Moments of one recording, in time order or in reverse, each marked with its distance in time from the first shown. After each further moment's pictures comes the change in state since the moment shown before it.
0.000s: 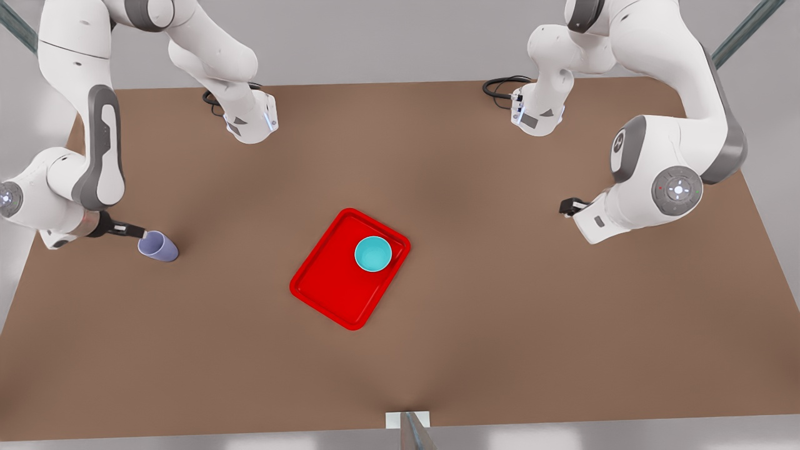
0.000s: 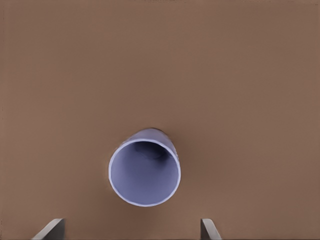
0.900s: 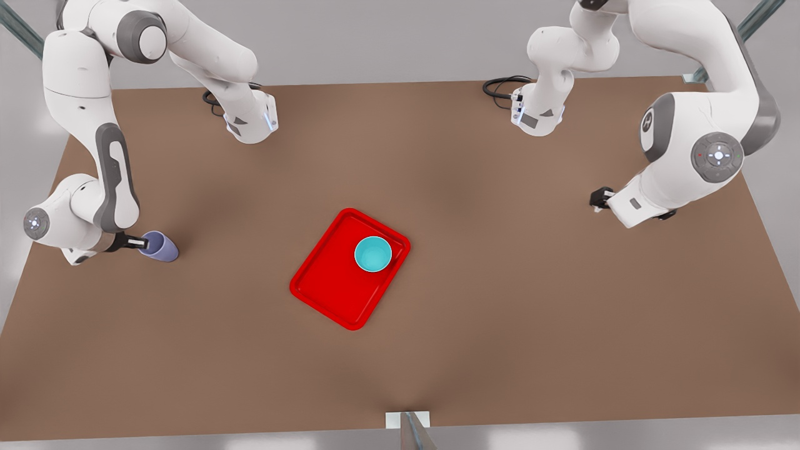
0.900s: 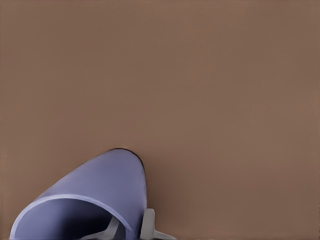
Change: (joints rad) left arm 0.150 -0.158 -0.096 -0.183 0.087 0.134 0.038; right arm -0.072 0.199 0.001 0.021 0.003 0.148 -0.103
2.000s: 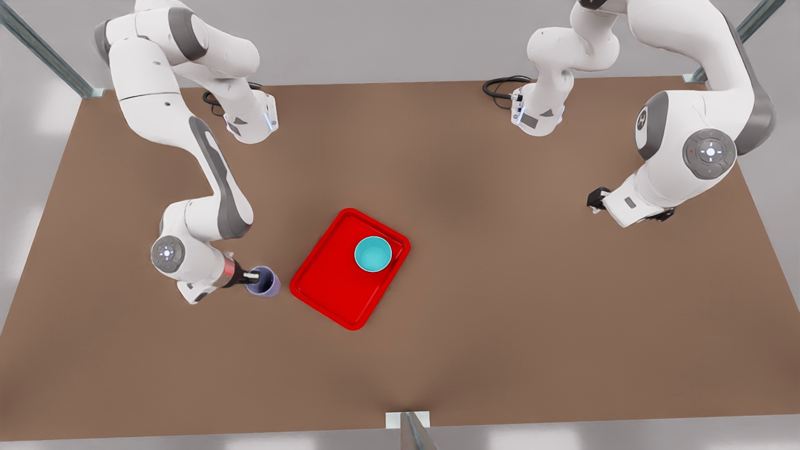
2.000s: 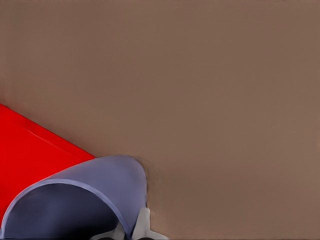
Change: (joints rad) left arm 0.007 0.000 -0.031 0.008 0.030 0.009 -0.014; right arm 0.354 0.091 0.307 0.305 0.035 -0.072 0.562
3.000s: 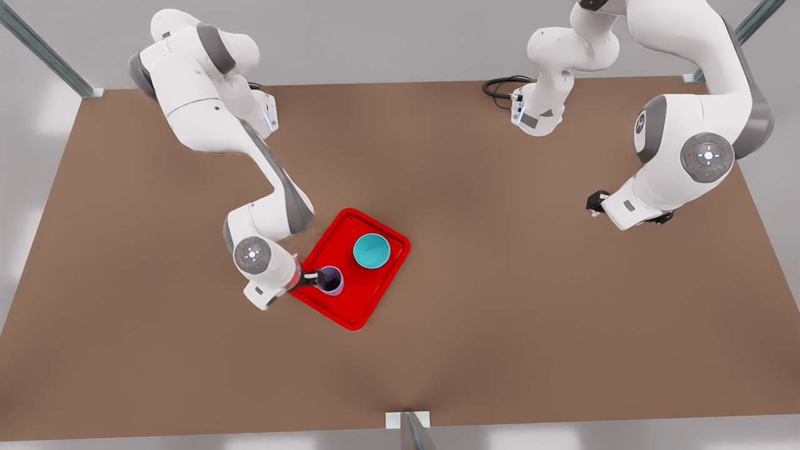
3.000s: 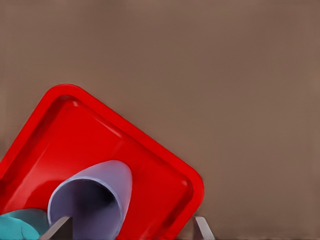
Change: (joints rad) left arm 0.000 0.009 0.000 0.000 0.003 0.019 -0.001; right arm 0.161 0.092 0.039 0.251 -0.109 -0.144 0.119
